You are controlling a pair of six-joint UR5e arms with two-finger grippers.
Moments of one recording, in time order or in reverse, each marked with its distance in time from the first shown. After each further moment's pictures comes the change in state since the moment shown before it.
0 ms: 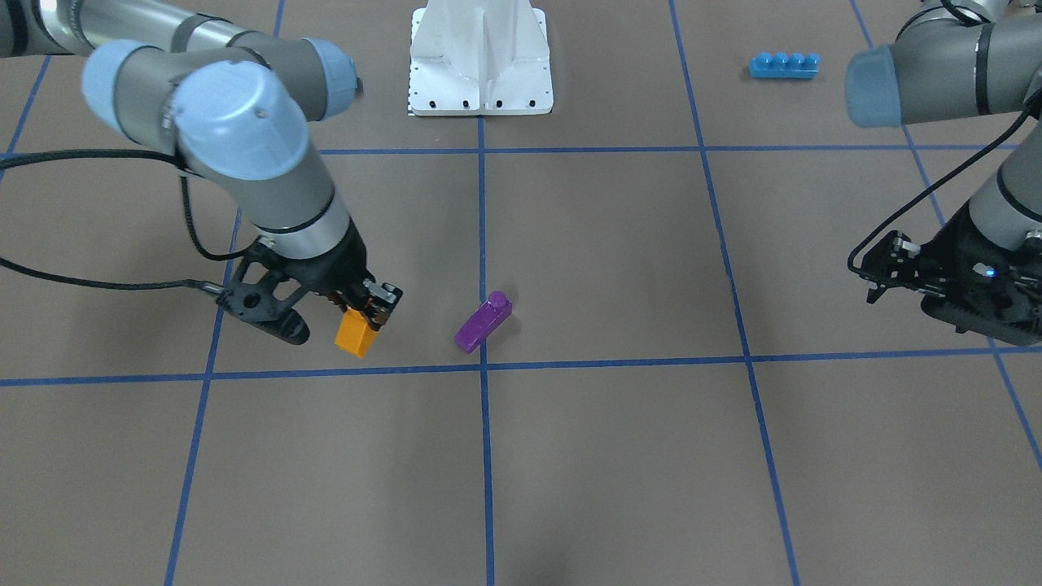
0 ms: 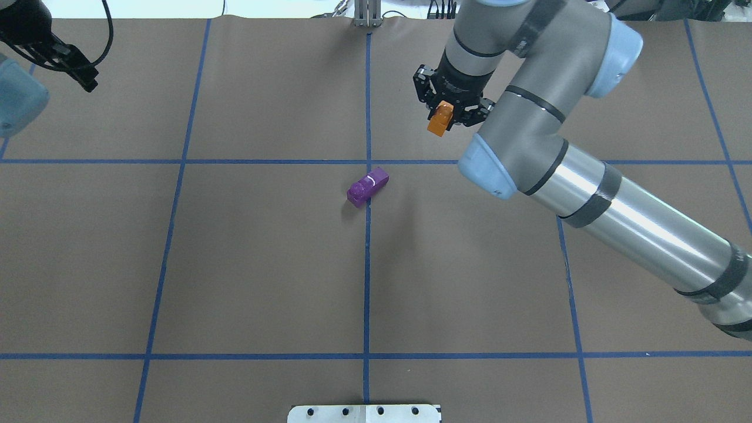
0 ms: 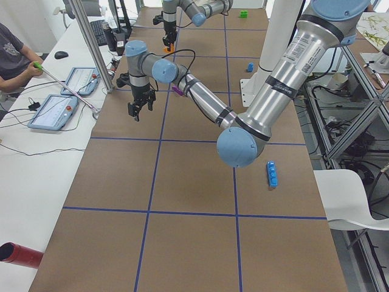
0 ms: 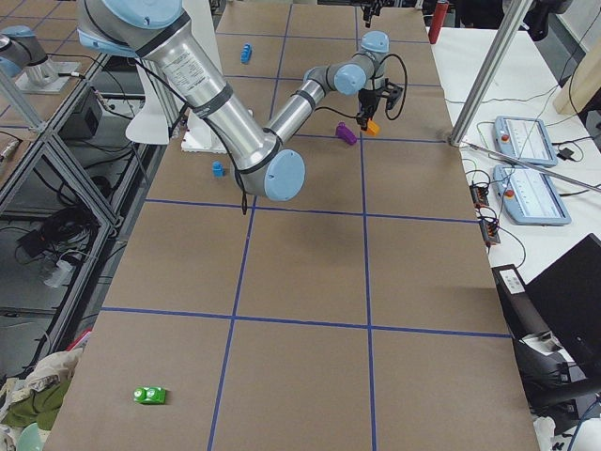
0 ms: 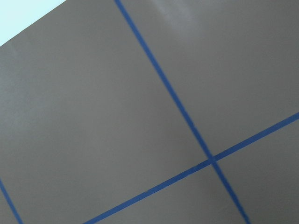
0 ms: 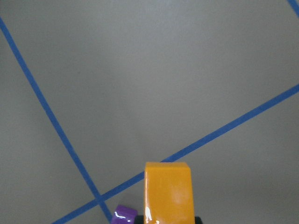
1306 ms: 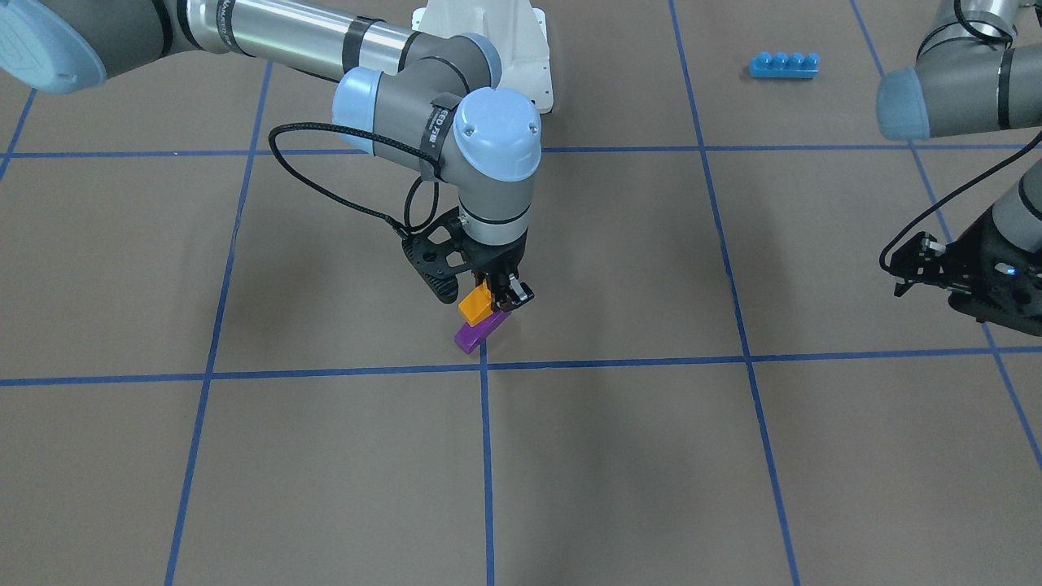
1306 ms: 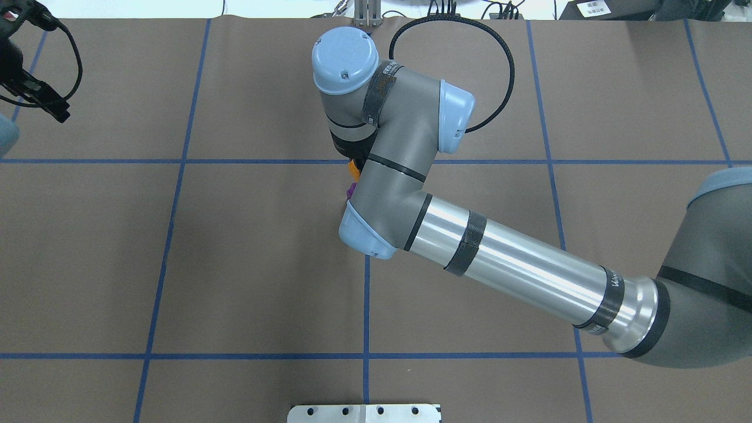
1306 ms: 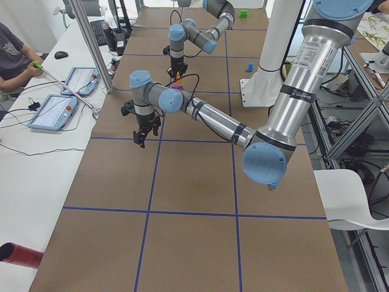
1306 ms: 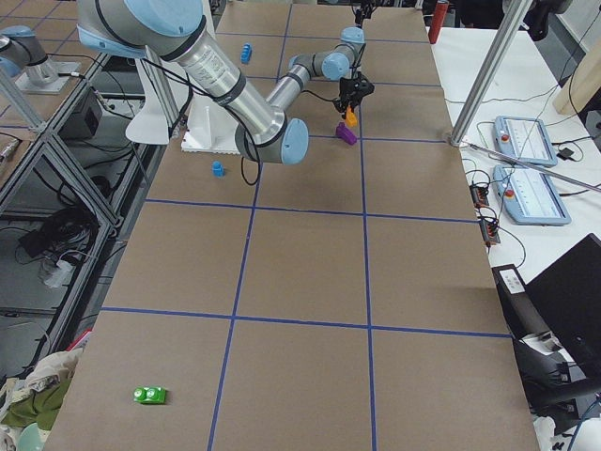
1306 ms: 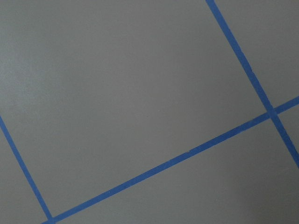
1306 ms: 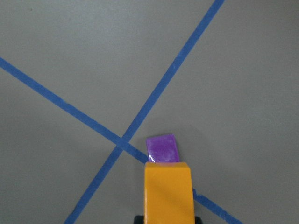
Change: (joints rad) left arm 0.000 0.115 0.010 -0.103 -0.002 0.007; right arm -0.185 0.181 -0.218 0.009 -0.152 0.545
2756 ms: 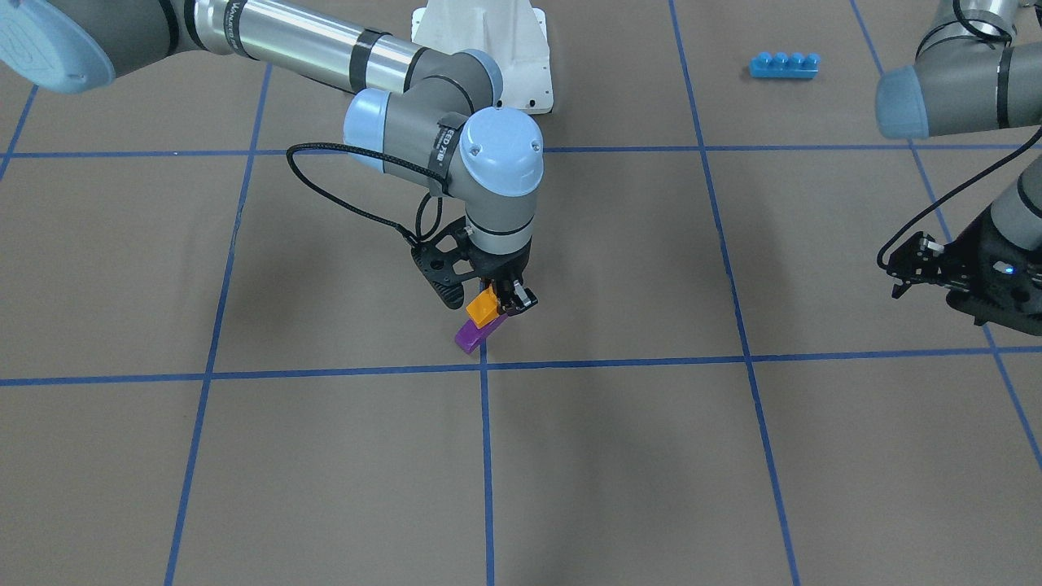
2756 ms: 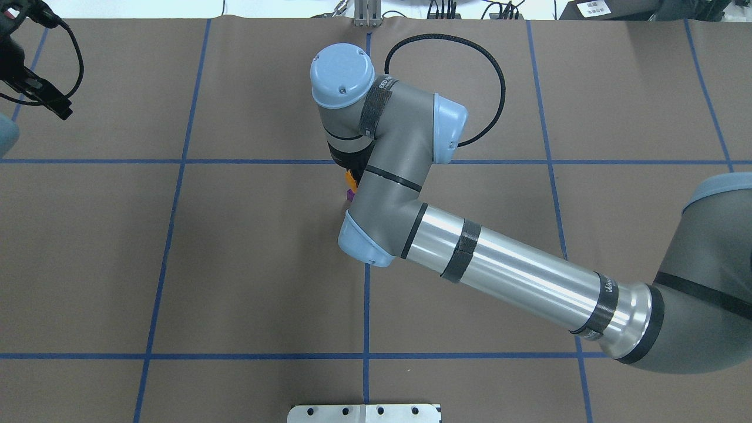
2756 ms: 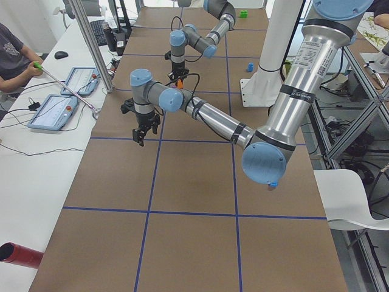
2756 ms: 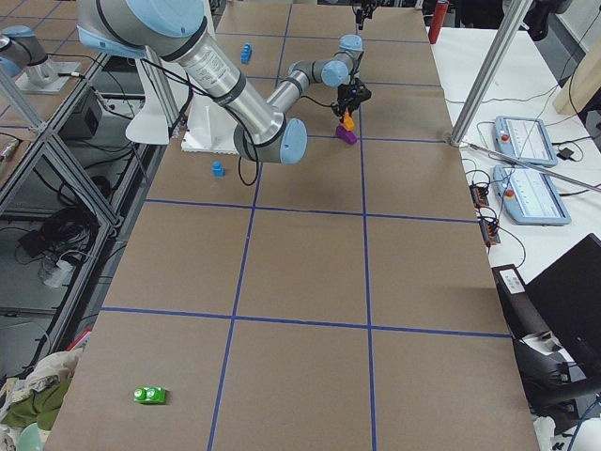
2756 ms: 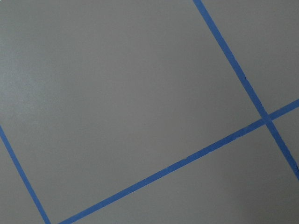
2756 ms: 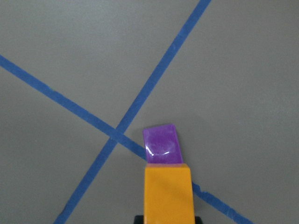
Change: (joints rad) left arm 0.001 -0.003 -0.003 -0.016 0.002 -0.001; right arm -0.018 0.000 -0.065 0.077 0.010 0.015
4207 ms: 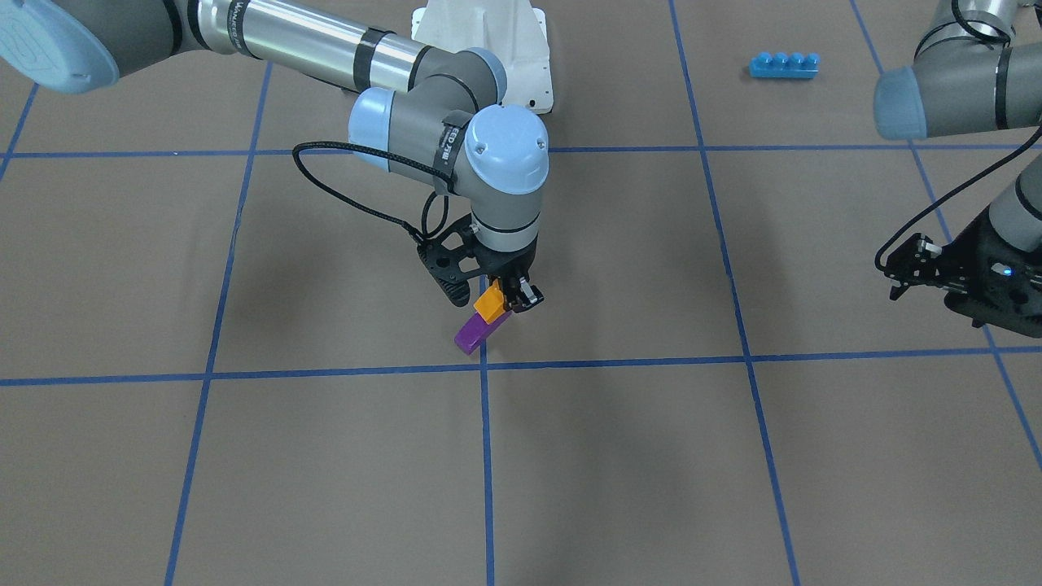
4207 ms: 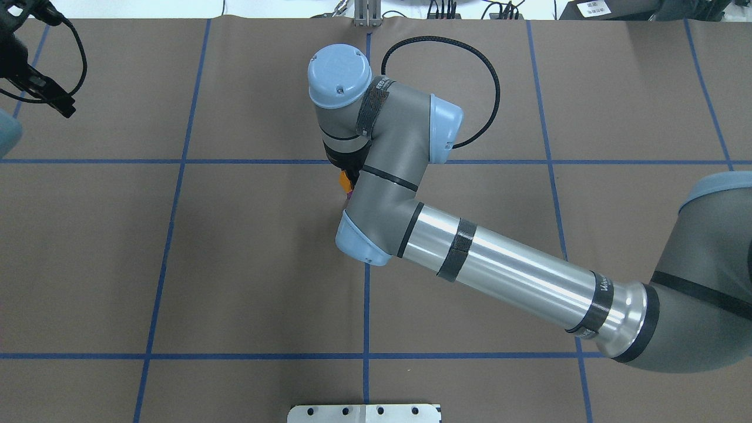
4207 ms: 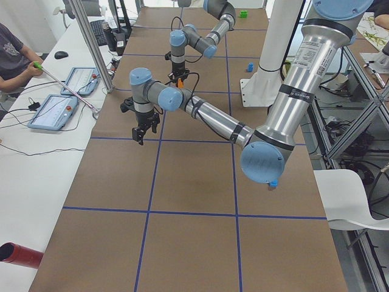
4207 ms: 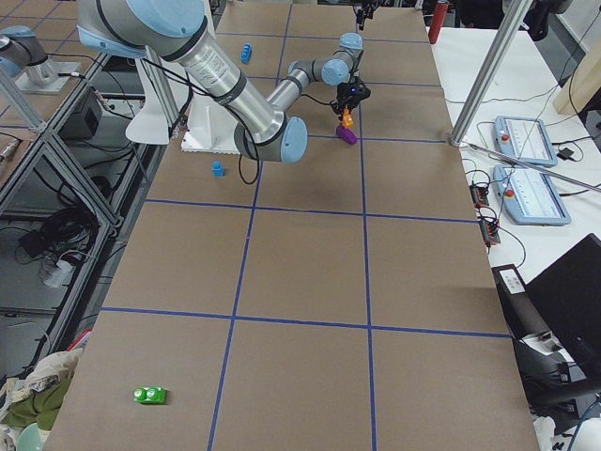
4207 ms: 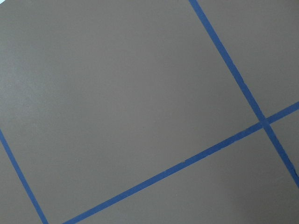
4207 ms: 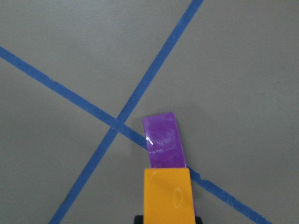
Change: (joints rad) left arm 0.001 -0.009 0.002 0.000 -0.001 -0.007; right arm -0.002 0.010 -0.001 0.000 0.012 0.014
